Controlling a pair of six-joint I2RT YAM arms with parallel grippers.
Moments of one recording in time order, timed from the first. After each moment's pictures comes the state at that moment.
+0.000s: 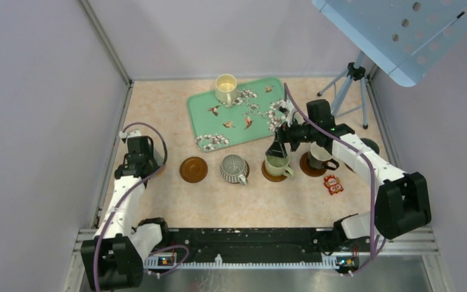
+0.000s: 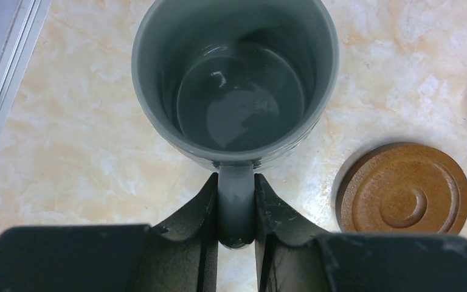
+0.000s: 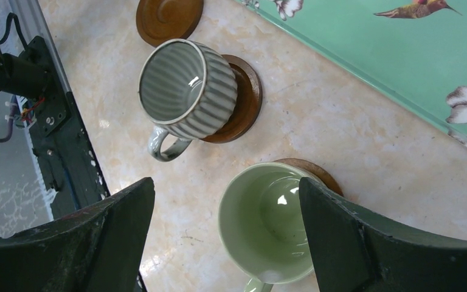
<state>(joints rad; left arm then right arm) 0.10 0.98 0.65 -0.53 -0.26 -0.33 0.35 1.38 1.01 -0.37 -0.76 -0.13</state>
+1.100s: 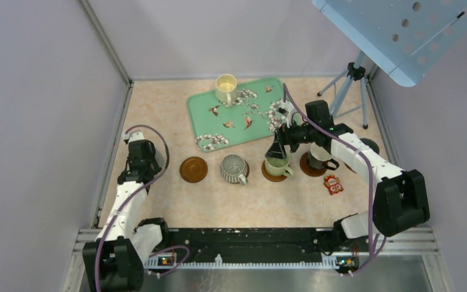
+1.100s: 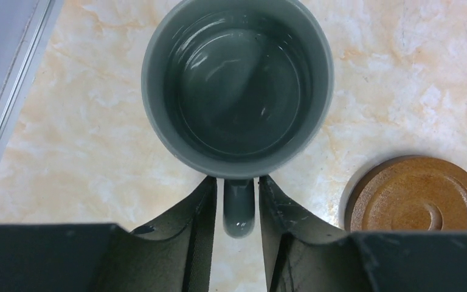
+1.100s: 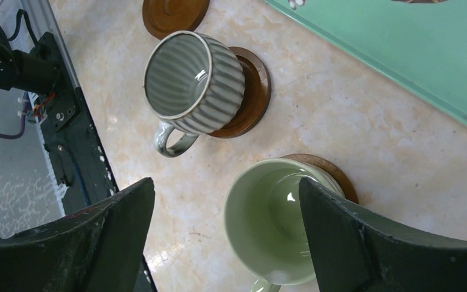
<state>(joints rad) 0.10 0.94 0.55 -0.37 -0.26 -0.26 0.35 1.40 1.01 -0.38 -0.78 -0.12</state>
